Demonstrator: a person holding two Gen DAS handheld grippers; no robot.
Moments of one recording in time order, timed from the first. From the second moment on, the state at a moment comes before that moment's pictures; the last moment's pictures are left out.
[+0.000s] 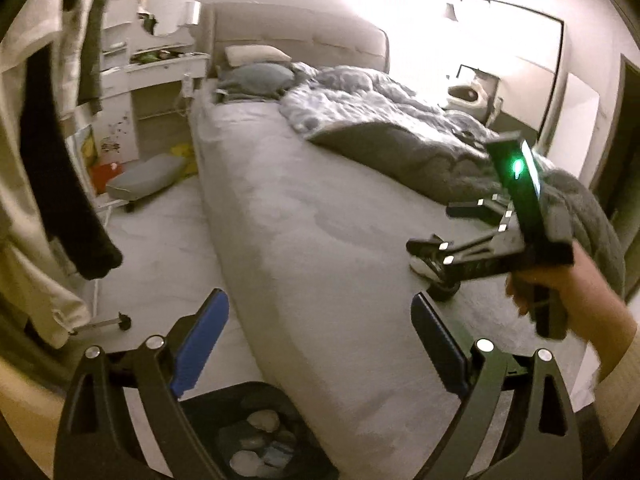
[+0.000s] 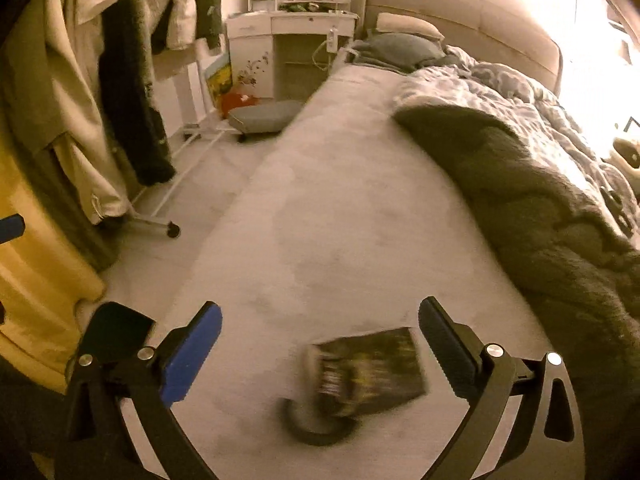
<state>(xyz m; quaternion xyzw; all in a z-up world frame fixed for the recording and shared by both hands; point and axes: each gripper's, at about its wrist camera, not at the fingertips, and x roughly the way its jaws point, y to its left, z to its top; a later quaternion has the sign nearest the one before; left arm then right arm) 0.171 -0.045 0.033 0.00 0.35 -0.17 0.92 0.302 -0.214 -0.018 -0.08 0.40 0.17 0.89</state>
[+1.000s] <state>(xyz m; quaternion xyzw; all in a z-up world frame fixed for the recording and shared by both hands) 0.202 -0.177 -0.035 0.06 0.44 -0.31 0.84 0.328 -0.246 -0.074 -0.04 0.52 0.17 0.84</state>
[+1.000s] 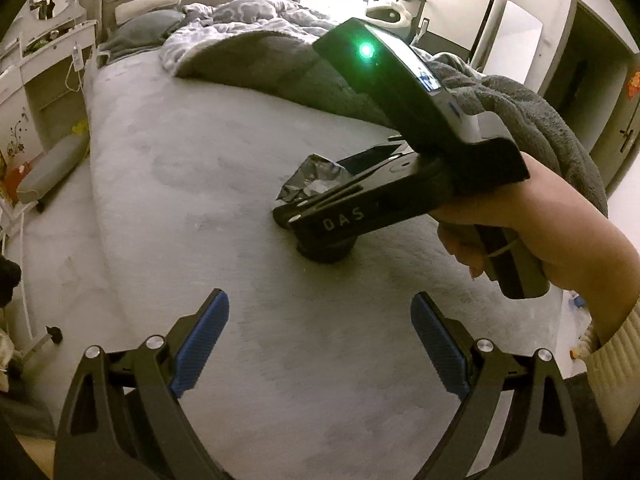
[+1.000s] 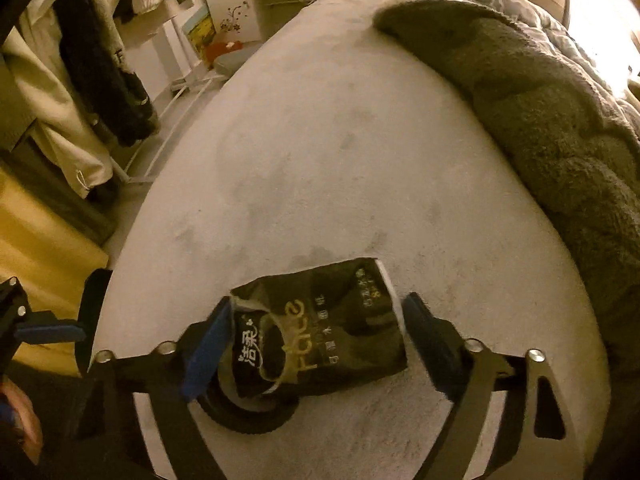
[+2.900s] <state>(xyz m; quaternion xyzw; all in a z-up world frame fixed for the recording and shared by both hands) 0.231 -0.231 -0.062 -0.02 0.42 -0.14 0.90 0.270 -0.359 -0.030 0.12 0.42 0.09 0.89</state>
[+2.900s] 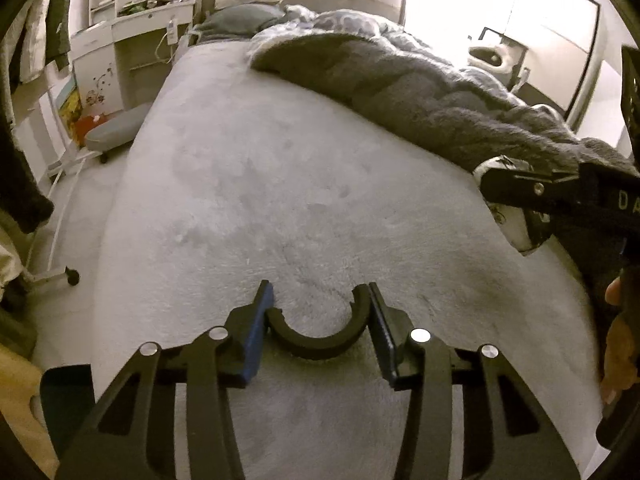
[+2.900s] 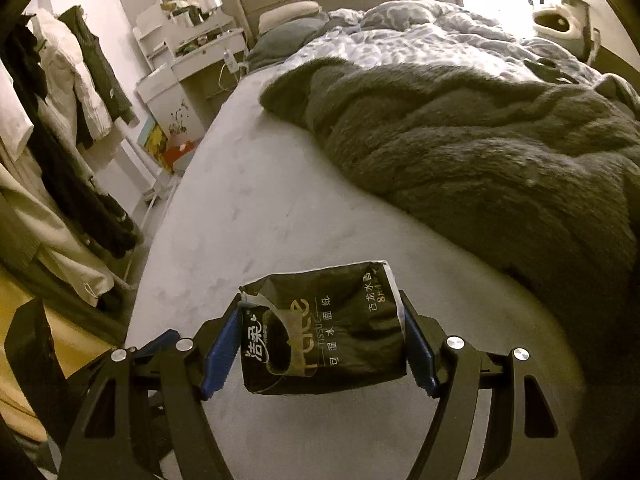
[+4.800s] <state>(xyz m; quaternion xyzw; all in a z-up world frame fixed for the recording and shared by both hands) 0.129 0.002 -0.100 -0.01 0.44 -0.12 0.89 0.135 -0.165 -0.015 0.15 0.36 0.18 0.90</state>
